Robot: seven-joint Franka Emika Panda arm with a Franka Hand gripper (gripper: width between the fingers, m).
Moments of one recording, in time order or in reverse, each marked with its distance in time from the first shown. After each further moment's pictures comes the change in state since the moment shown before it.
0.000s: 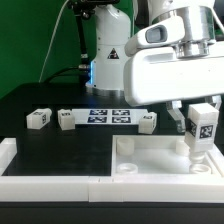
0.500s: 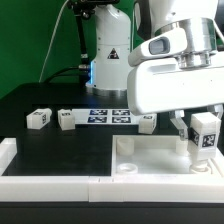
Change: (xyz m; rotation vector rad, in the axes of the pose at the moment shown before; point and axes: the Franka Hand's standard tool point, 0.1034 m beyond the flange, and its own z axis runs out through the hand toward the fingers) arm -0.006 -0.003 0.013 0.000 0.011 -0.003
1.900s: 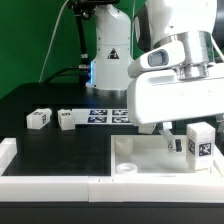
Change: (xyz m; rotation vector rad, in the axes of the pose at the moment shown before) arm -0.008 -0.001 0.013 -0.005 0.025 0.000
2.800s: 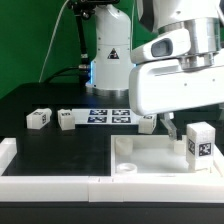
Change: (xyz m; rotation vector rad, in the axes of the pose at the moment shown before) arm 0.003 -0.009 -0.019 0.050 -0.274 0.057
